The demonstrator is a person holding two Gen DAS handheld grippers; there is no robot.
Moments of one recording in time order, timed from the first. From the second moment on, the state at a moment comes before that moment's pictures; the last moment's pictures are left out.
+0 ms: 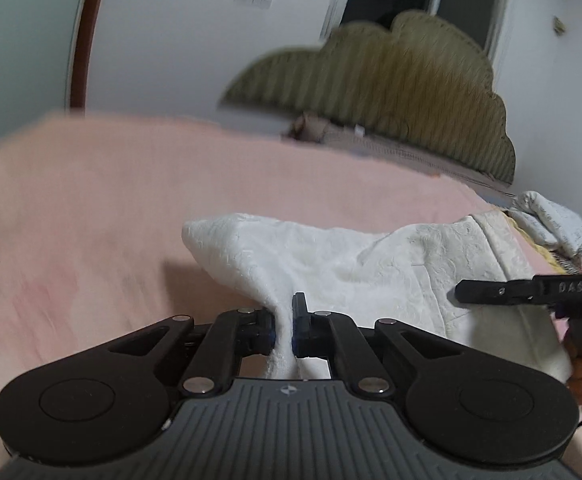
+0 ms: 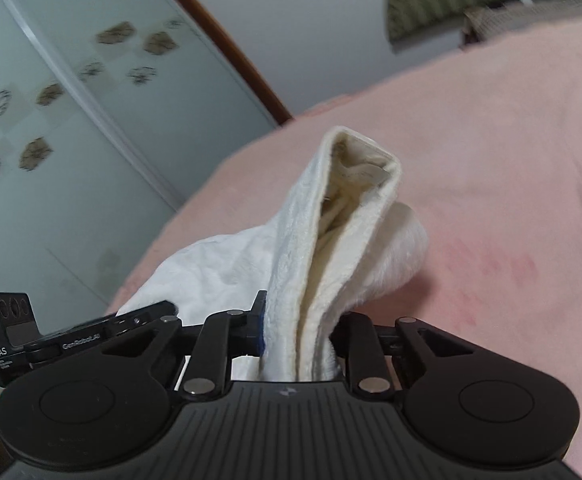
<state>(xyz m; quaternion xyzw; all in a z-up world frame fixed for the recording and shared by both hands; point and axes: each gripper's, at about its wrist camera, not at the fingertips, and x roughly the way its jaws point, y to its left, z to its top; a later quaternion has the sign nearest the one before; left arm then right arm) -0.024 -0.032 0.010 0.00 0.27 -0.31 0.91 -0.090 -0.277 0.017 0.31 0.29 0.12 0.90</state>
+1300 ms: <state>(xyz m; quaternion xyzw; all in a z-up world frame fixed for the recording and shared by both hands) 0.058 -0.023 0.004 0.14 0.31 -0.13 0.93 0.003 -0.166 0.030 0.08 0.30 0.05 0.95</state>
